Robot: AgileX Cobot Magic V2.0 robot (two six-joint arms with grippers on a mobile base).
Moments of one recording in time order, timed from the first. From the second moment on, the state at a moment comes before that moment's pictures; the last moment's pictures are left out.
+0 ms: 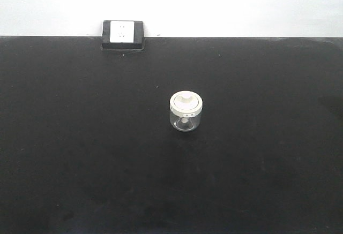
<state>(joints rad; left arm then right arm) -0.02 -0.01 0.03 0.09 0.17 -0.01 -0.05 -0.01 0.03 -0.06 0.09 0.08</state>
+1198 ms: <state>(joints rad) -0.02 -0.01 0.03 0.09 0.17 -0.01 -0.05 -0.01 0.03 -0.06 0.08 0.08</state>
